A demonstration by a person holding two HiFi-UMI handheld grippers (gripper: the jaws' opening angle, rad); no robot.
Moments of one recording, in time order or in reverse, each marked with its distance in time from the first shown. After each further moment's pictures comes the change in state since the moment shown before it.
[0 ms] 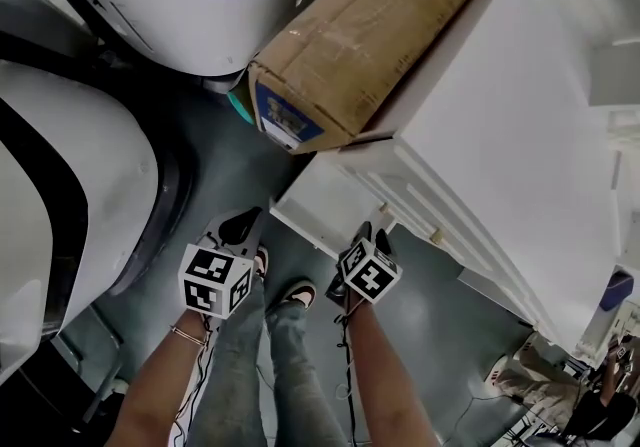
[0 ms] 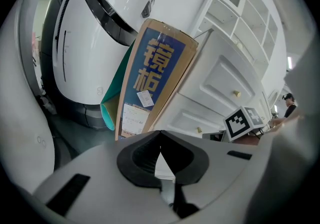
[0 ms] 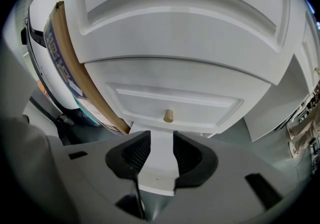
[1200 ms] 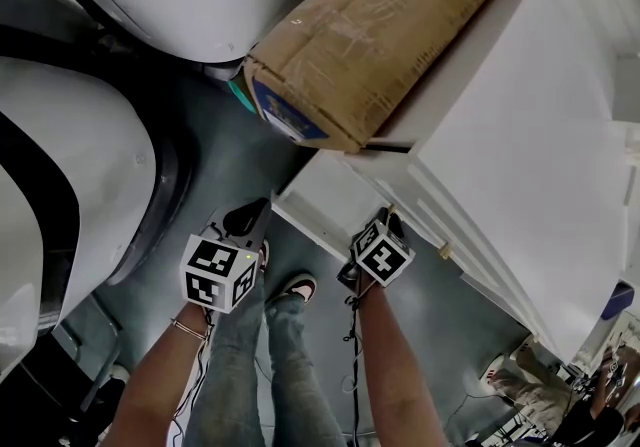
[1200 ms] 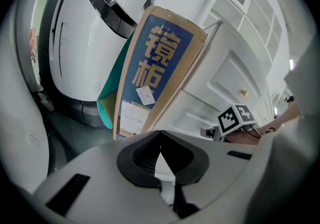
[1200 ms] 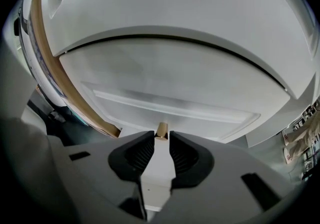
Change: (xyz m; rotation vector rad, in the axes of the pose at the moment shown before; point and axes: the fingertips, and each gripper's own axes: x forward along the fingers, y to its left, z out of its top) left arm 0.027 0.003 0.001 -0.025 0.028 -0.002; right arm 0.039 -0.014 0.028 -0.044 0.013 -0.071
